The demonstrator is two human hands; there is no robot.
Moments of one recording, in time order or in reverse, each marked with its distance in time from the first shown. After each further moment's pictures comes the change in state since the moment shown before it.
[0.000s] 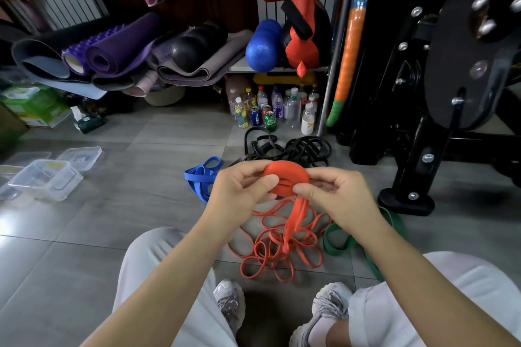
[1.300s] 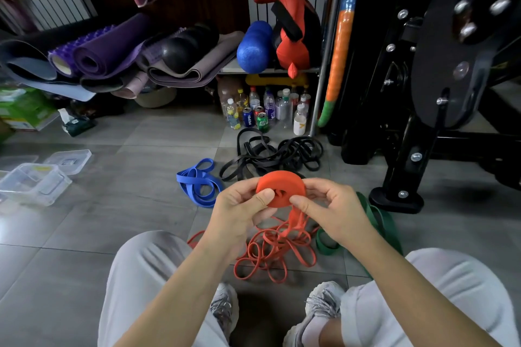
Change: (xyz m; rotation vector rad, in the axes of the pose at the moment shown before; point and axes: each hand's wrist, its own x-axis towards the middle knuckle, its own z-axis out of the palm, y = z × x) left_hand -0.007 -0.033 0.017 -0.420 0.017 -0.177; right_hand -0.015 0.014 -0.004 -0.204 0.027 -0.036
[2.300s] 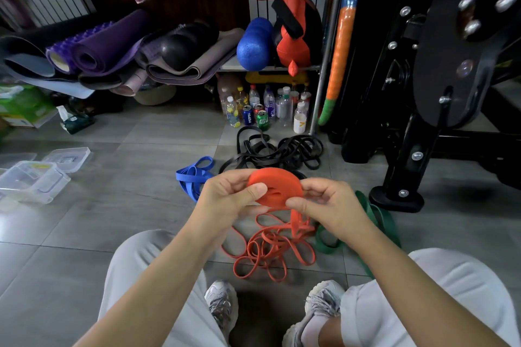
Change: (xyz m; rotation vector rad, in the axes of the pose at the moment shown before) left_hand 0.001 0.027 -0.013 0.170 -0.094 0.038; right_hand 0.007 0.004 0.002 0.283 -0.125 0.069
